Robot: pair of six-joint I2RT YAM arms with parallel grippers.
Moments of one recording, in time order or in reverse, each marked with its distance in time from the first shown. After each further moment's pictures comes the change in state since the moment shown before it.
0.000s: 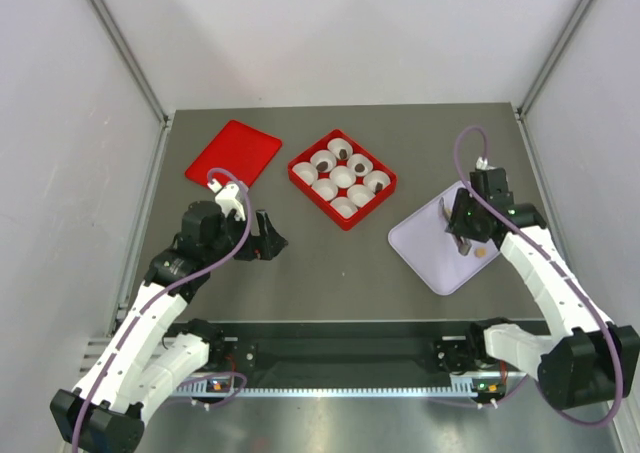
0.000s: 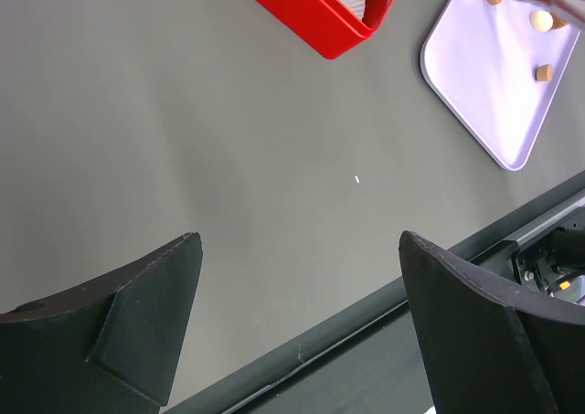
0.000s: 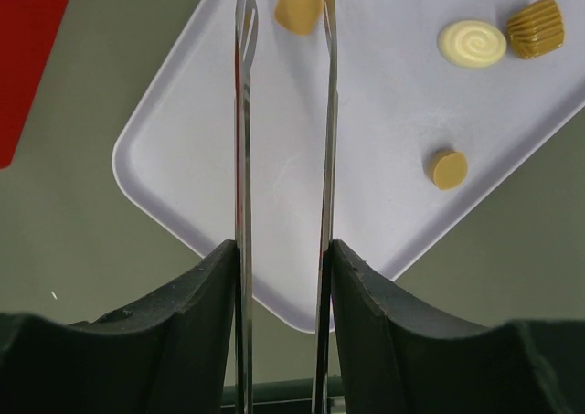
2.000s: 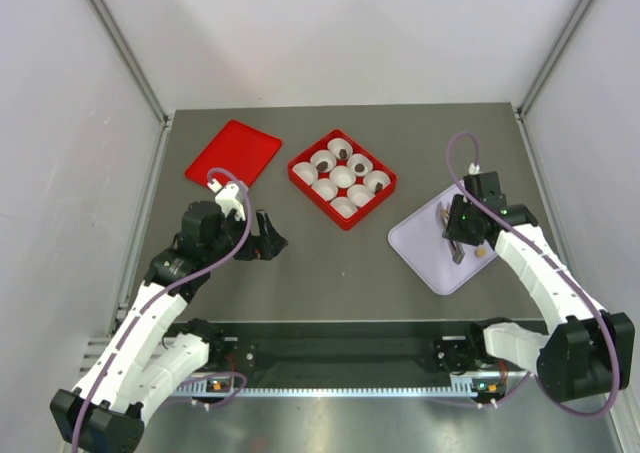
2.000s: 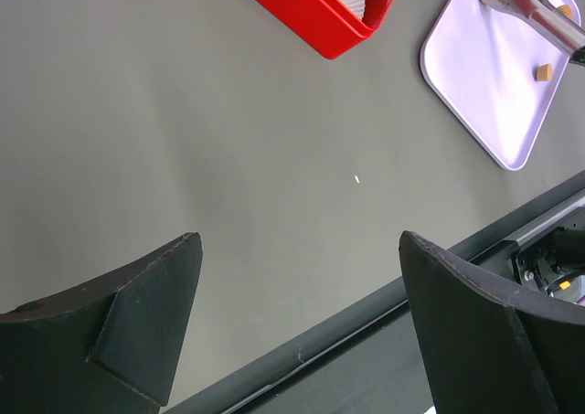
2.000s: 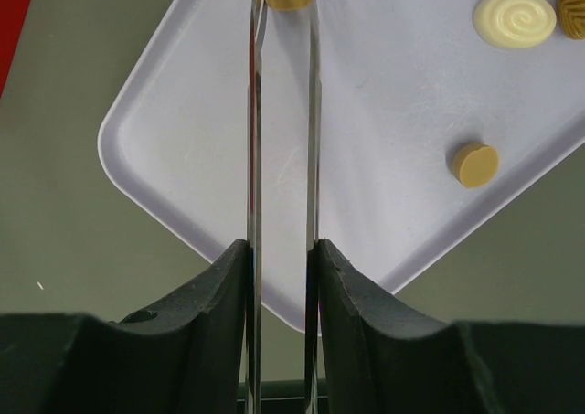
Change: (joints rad) left arm 0.000 0.000 0.000 0.000 0.000 0.000; right arm 0.008 0.051 -0.060 0.048 -0.039 0.000
